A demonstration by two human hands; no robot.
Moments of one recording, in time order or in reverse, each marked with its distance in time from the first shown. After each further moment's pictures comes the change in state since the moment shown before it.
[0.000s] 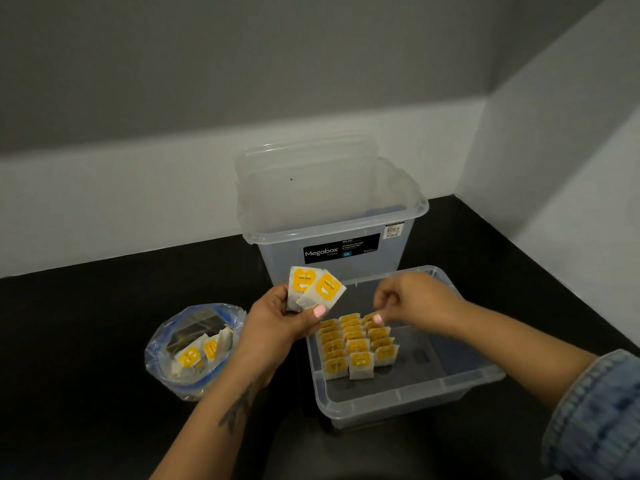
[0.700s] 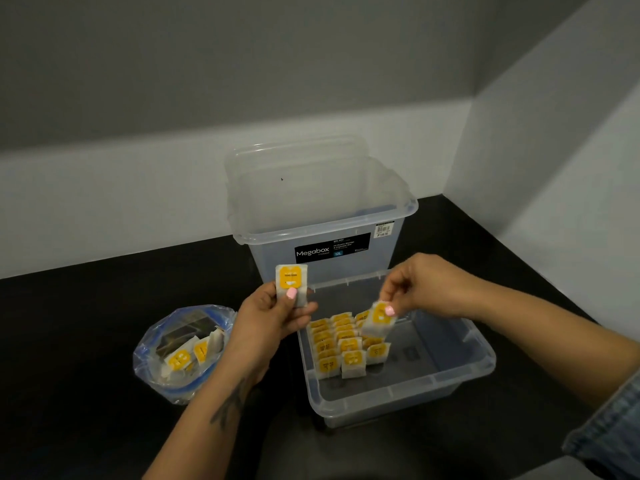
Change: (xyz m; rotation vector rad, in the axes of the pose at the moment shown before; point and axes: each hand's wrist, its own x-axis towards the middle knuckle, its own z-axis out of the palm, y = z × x) left_hand 0.006 0.000 -0.002 -0.133 -0.030 0.000; right_hand -0.026 -0.012 -0.039 0.140 -0.083 0.013
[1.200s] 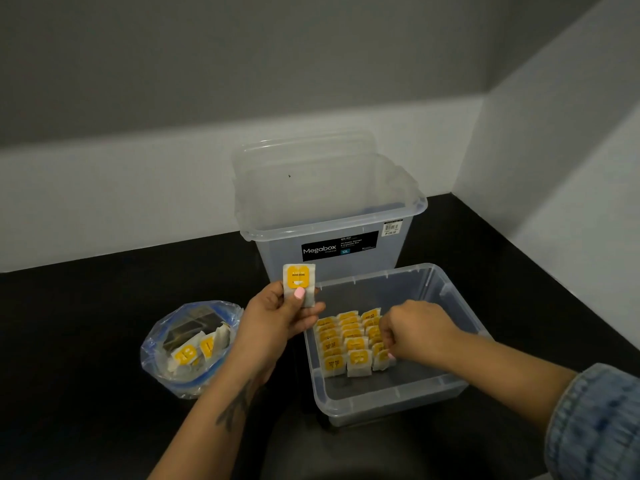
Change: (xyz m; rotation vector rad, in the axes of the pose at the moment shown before) left_hand -0.002 -0.003 0.000 0.007 0.027 -0.007; right_hand 0.020 0.027 0.068 -0.560 0.040 -0.054
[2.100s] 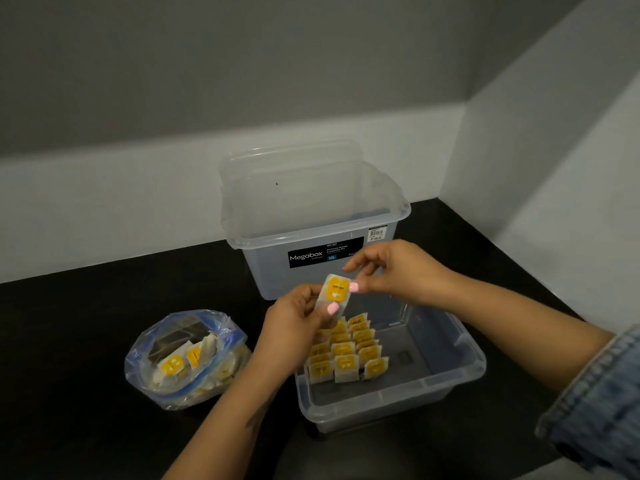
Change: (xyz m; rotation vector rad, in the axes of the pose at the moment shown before) left_hand 0.001 0.004 0.038 0.455 -0.086 0.138; right_hand 0.001 0.005 -0.078 0.699 0.184 -0.036
